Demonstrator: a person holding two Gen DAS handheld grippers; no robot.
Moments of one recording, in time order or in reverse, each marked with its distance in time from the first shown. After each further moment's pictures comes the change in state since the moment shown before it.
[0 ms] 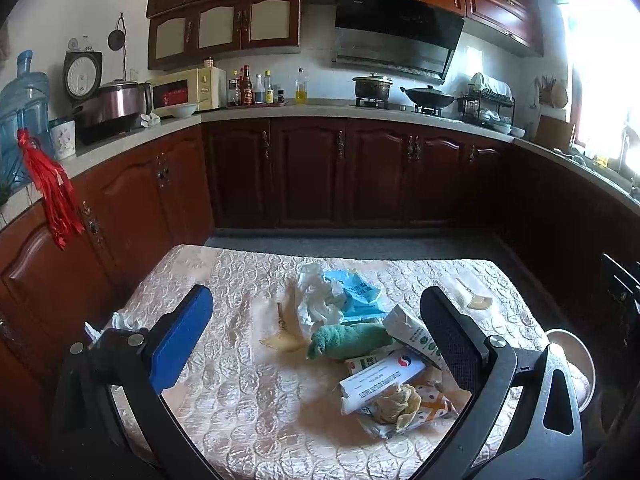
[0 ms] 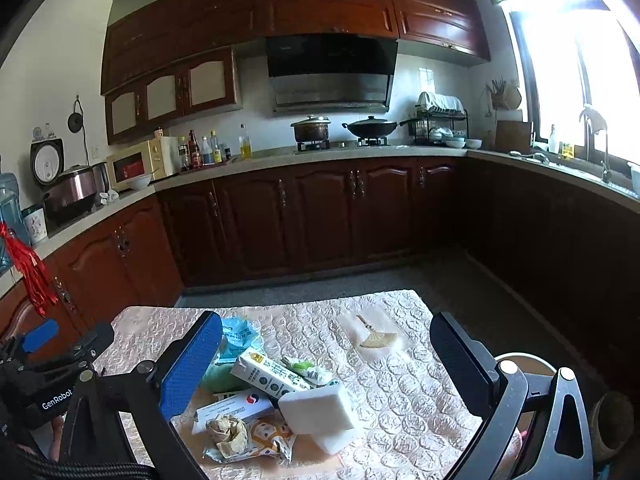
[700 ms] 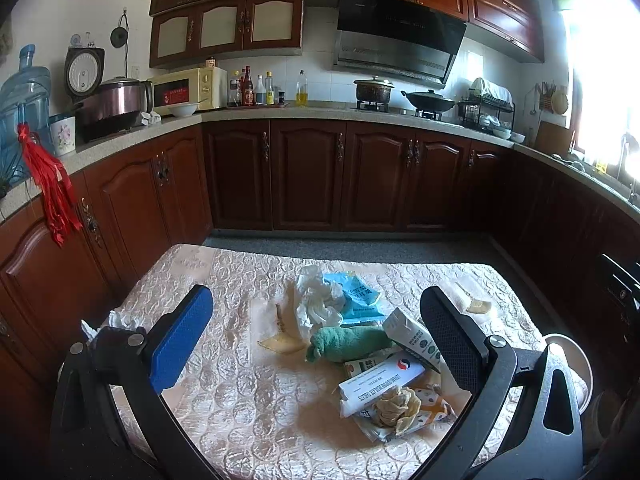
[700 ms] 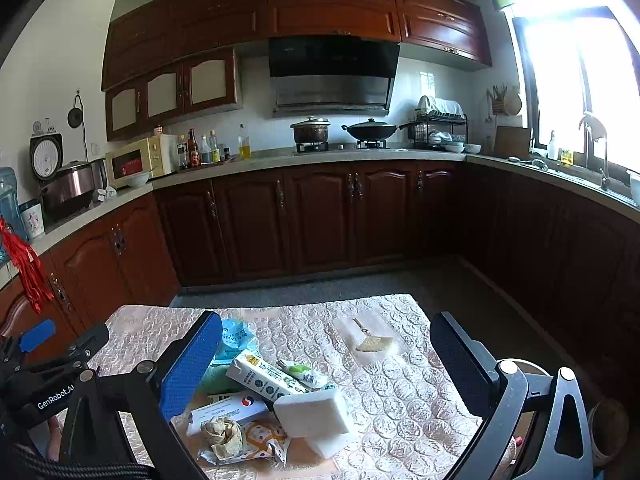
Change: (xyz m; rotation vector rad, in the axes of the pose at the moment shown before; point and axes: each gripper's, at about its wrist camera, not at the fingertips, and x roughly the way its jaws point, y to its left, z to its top) left arm 0.001 0.005 0.001 -0.016 -0.006 -0.010; right arm 0.002 0.003 0.004 -0.019 0.000 -0.015
